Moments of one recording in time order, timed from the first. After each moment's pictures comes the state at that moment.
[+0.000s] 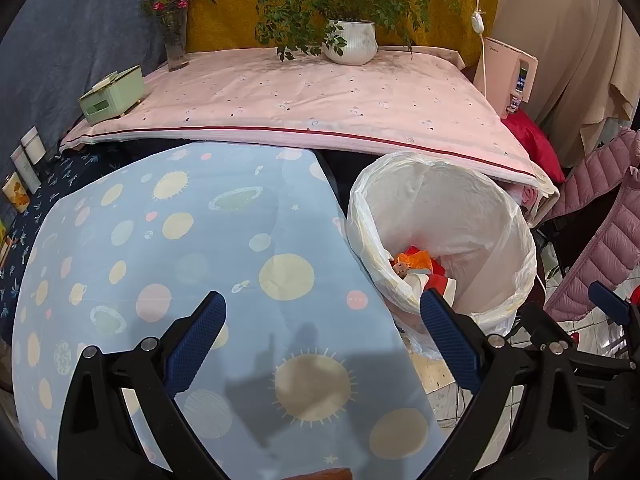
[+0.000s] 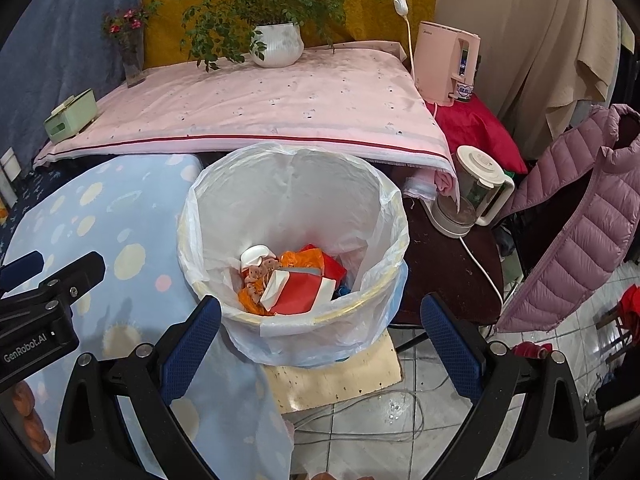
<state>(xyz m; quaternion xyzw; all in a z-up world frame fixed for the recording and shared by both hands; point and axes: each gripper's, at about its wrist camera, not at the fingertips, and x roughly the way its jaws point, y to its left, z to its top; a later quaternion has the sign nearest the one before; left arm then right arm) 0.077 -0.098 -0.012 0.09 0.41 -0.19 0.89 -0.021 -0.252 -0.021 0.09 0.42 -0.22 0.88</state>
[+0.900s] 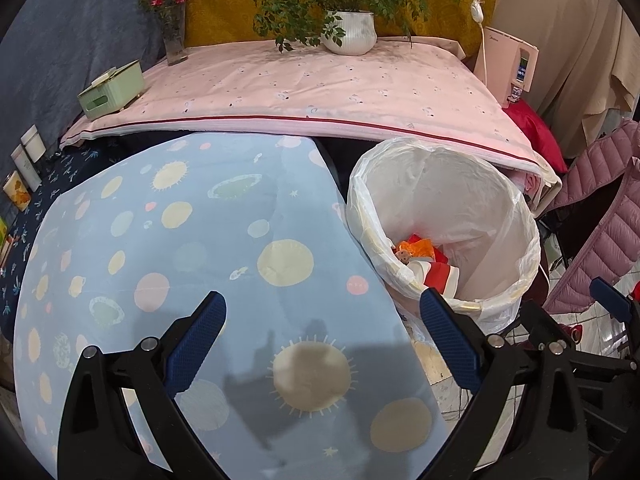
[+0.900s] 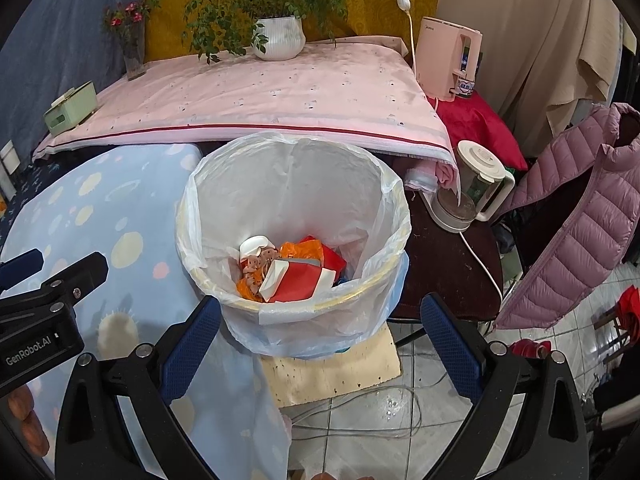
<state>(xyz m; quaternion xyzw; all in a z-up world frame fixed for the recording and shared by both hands) 0.072 -0.099 -0.021 0.10 0.42 -0.19 0.88 -0.025 -0.249 -0.027 0.09 0.42 -0.22 0.88</state>
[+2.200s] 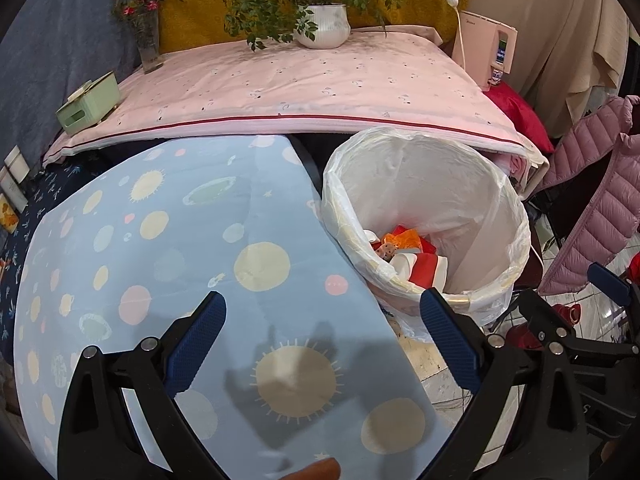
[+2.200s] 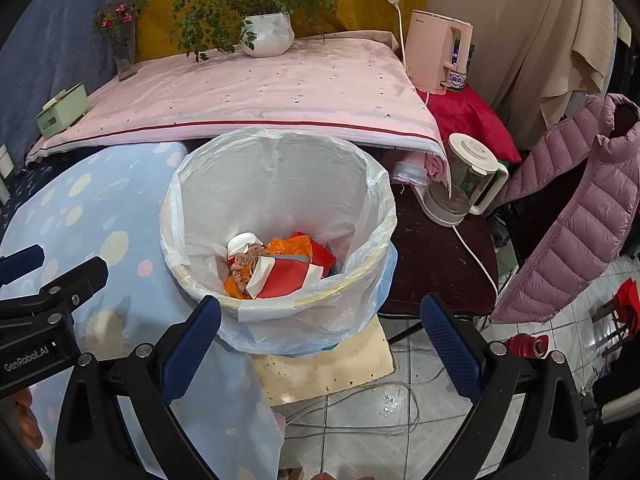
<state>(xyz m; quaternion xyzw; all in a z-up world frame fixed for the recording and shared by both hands) 0.071 -0.117 -0.026 0.12 0.42 -0.22 0.87 -0.028 -0.263 -0.034 0.10 0.43 -0.23 0.87</state>
